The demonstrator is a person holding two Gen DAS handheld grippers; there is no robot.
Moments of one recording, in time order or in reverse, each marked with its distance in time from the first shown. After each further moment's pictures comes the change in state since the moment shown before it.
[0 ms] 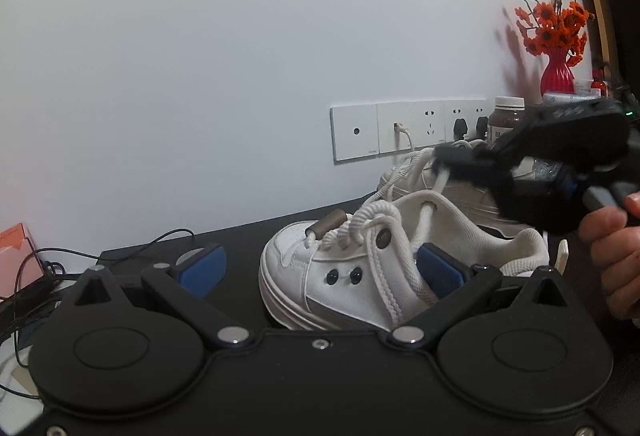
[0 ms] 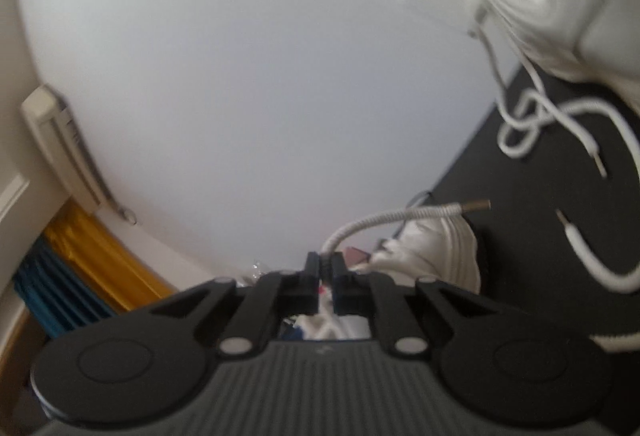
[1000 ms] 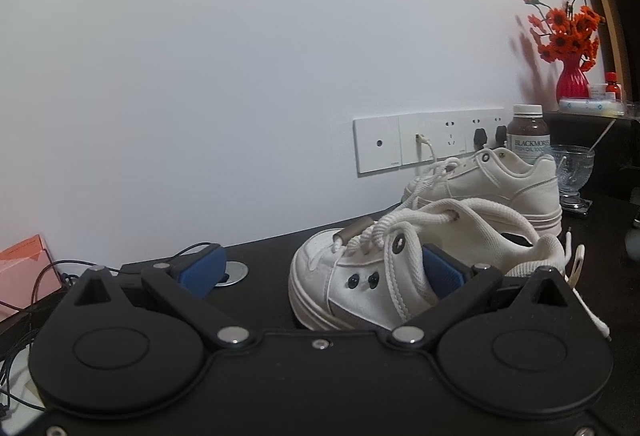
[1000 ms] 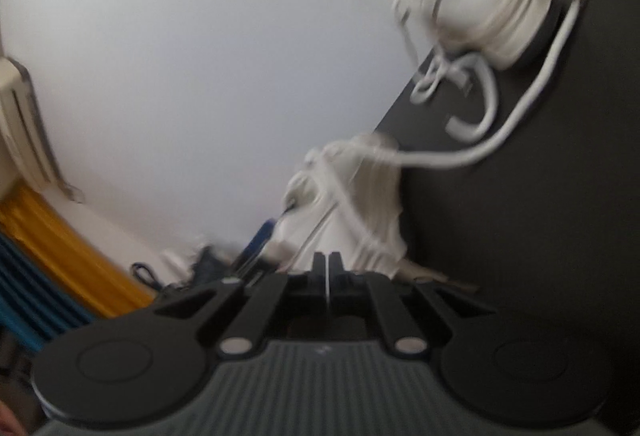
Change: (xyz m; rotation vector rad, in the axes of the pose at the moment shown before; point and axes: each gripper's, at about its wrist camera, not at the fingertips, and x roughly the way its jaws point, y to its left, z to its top) left arm 0.000 0.013 -0.004 0.010 -0.049 0.058; right arm -0.095 0.043 -0.077 -0.019 -0.008 -0.294
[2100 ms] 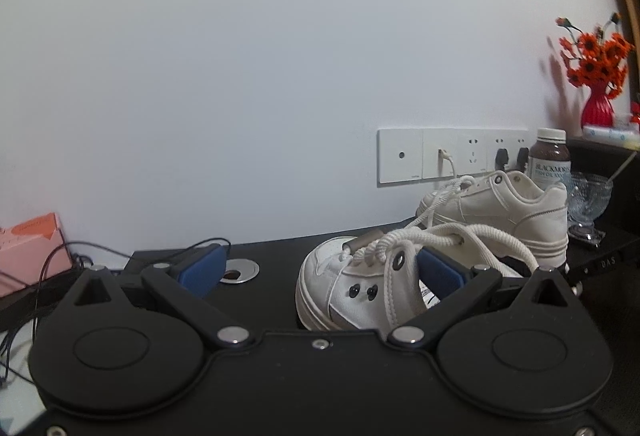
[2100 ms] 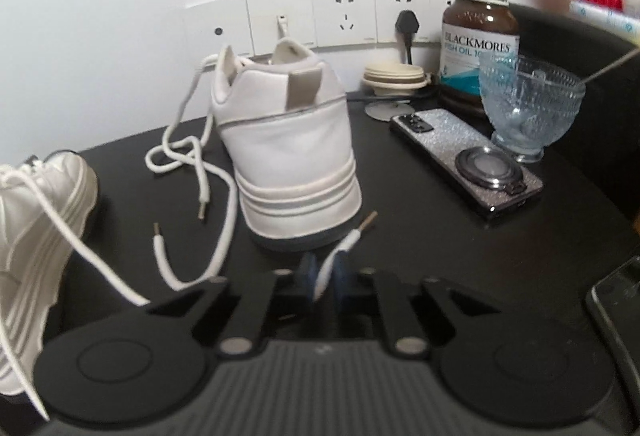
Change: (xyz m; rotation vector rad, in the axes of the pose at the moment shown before) left arm -0.004 -0.003 0.008 -0.108 0.004 0.068; right arm 0.064 -0.006 0.056 -0.523 -0.080 -0.909
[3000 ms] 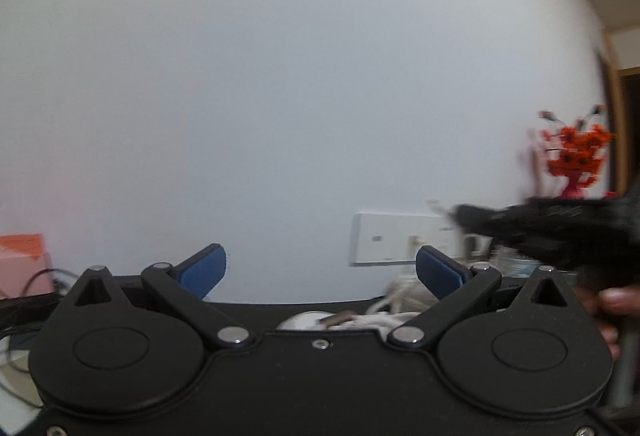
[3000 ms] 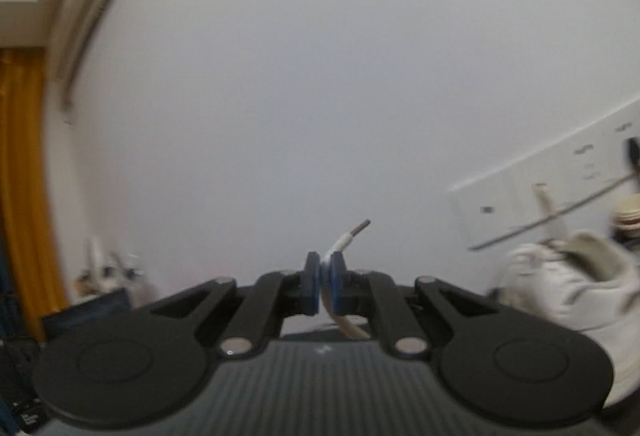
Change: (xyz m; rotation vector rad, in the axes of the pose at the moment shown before) left arm -0.035 0.018 0.017 -0.112 -0.230 -0.121; right arm -0.055 0.061 0.039 0.074 -0.488 0.797
